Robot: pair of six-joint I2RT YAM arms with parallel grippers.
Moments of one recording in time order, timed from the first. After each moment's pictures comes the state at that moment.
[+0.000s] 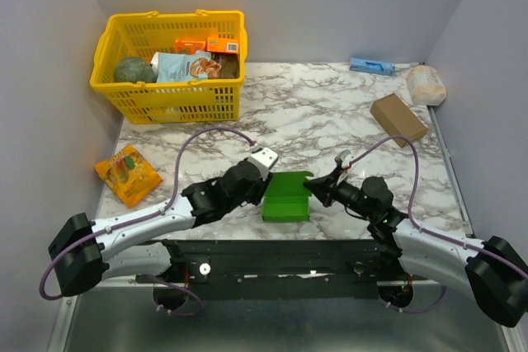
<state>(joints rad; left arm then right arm) -1.05 1.11 0.68 -0.22 -0.32 -0.19 0.67 0.93 0.14 0.67 -0.22 0.23</state>
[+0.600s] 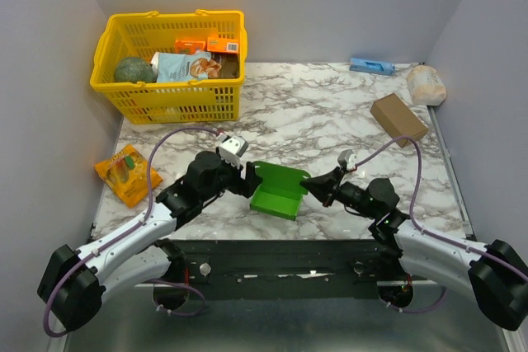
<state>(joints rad) -0.71 0.91 0.51 0.00 0.08 -0.23 0.67 0.91 0.14 0.79 -0.33 0.24</state>
